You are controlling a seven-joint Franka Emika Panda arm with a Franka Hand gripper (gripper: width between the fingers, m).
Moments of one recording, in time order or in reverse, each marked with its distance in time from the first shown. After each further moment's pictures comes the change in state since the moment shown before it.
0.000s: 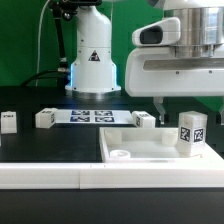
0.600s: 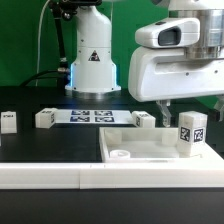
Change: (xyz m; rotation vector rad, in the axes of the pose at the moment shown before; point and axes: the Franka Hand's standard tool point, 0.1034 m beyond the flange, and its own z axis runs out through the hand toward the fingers) arm -0.005 -0.002 0.001 -0.014 -0.036 -0.280
